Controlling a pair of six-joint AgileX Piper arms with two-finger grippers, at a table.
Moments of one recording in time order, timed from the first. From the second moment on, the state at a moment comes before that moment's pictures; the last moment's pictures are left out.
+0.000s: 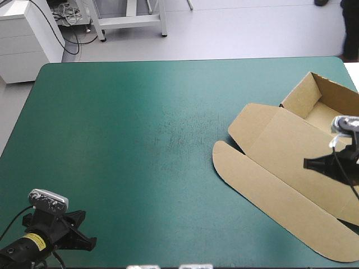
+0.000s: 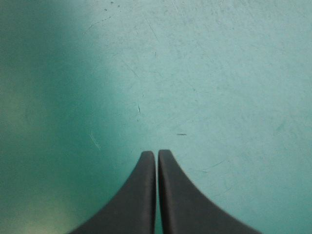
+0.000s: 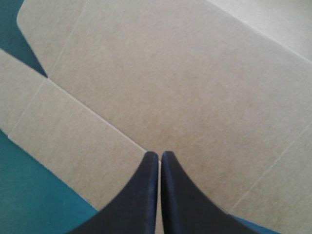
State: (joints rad) left arm -0.32 0.38 -0.51 -0.06 0.98 0.04; right arm -0.22 0.90 -1.07 0.13 1.18 -0.16
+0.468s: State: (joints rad) left arm -0.32 0.38 -0.51 -0.08 0.98 0.04; right arm -0.12 0.46 -0.71 0.13 1.20 -0.18
